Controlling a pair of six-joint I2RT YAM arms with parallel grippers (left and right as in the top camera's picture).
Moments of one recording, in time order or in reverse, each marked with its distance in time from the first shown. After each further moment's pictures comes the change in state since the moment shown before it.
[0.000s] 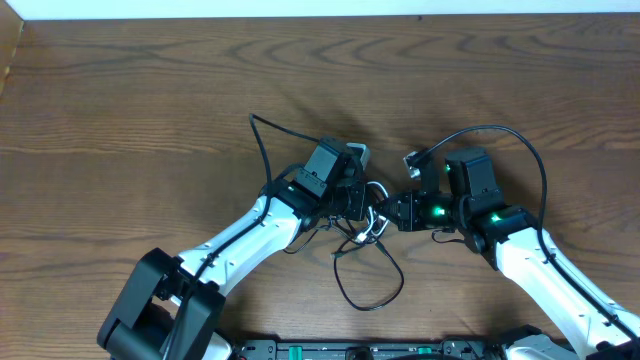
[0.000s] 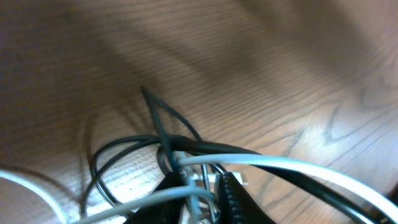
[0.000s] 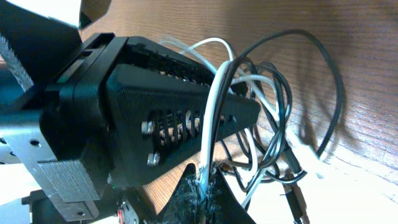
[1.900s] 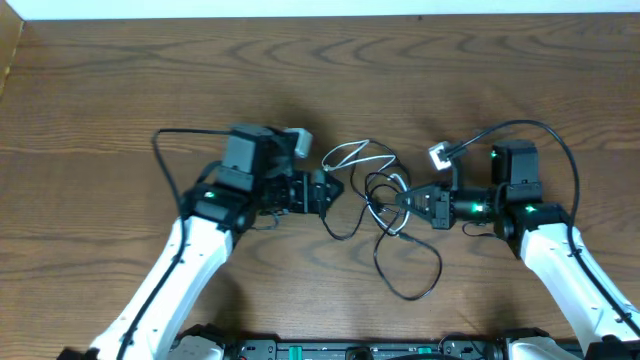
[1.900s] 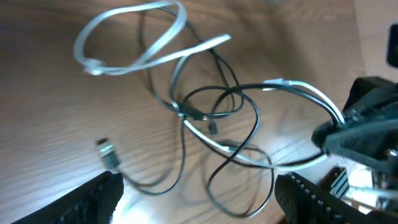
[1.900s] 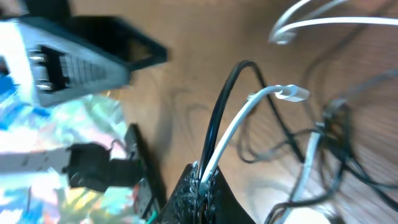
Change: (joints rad) left arm 0.265 -0.312 -0.002 -0.282 0.212 0.098; right arm -0.228 -0.001 0.005 -0.027 -0.385 -0.333
